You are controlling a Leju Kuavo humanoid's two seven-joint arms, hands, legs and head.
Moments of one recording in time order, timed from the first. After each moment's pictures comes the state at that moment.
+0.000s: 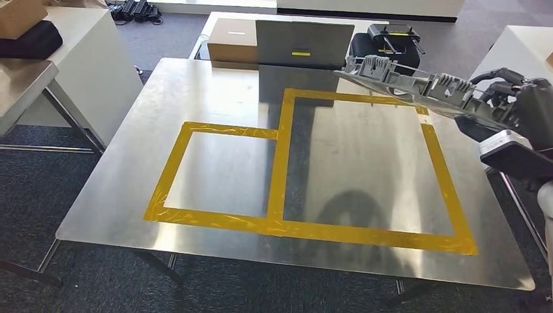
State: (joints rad) left arm -0.05 -0.12 0.70 -0.19 -0.51 -0.01 -0.18; right arm -0.53 -0.53 0.02 -1.53 0.58 -0.04 -0.43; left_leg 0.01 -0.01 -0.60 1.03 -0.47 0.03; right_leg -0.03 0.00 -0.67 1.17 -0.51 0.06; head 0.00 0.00
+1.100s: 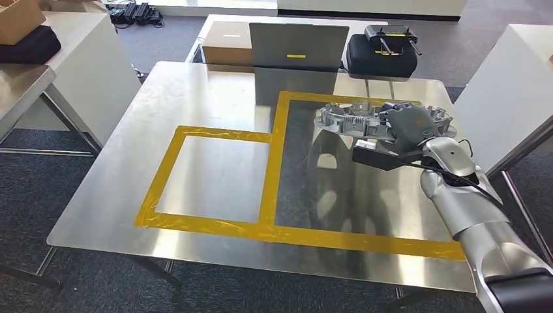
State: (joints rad) left arm -0.05 -0.11 0.72 -0.19 -0.55 -0.03 -0.20; right arm -0.82 -0.24 0.46 -0.83 1.15 -0.30 -0.26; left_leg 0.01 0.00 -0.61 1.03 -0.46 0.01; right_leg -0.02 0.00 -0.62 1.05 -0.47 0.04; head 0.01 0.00
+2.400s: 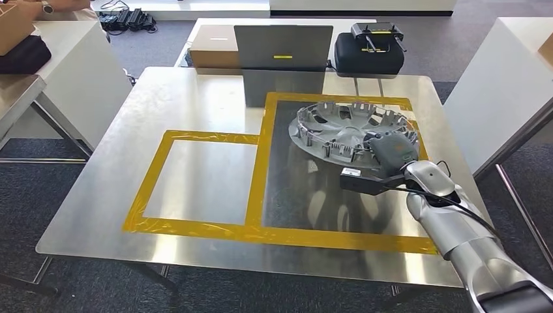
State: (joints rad) left arm -0.03 -0.10 0.73 -0.18 -0.57 -0.05 -0.28; right arm -0.70 -0.28 0.54 -0.88 1.12 -0.28 -0.20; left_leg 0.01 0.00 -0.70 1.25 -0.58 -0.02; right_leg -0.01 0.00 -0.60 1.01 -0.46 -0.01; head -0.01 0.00
